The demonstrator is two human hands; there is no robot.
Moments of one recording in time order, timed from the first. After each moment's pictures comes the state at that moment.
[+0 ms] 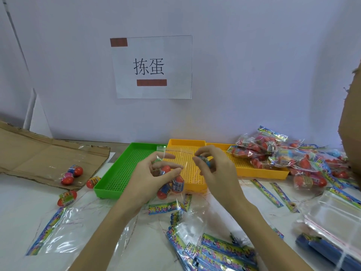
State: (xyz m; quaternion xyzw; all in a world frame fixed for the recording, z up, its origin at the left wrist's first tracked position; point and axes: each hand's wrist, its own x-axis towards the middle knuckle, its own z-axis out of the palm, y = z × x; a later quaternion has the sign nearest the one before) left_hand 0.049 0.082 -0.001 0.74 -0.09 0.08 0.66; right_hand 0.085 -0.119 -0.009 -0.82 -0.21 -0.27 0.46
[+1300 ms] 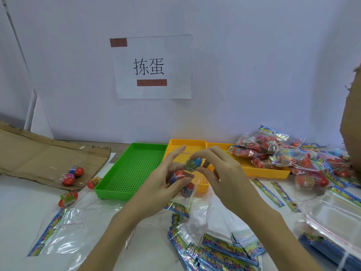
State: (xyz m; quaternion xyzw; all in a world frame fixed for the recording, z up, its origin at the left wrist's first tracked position) left_hand 0.048 0.071 -0.011 0.78 -0.24 0.06 0.58; right_hand 0.060 -0.136 0.014 -0.85 -0.34 -0.28 0.28
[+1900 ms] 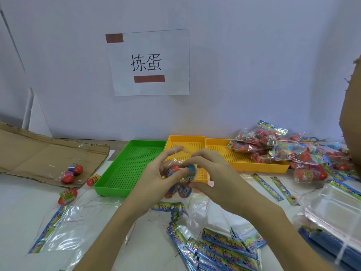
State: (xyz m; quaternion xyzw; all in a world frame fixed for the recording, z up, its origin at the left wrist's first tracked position) left_hand 0.049 0.071 -0.011 0.74 -0.18 0.06 0.64; right_hand 0.060 -0.136 0.009 -0.89 -0.35 -0.14 0.26
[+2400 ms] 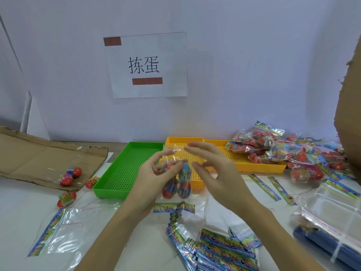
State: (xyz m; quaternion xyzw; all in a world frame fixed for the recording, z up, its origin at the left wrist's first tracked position) left_hand 0.050 0.065 -0.010 0.66 -0.09 0.05 0.75; right_hand 0.053 -0.130 0.011 -0.80 -0.31 -0.21 0.46
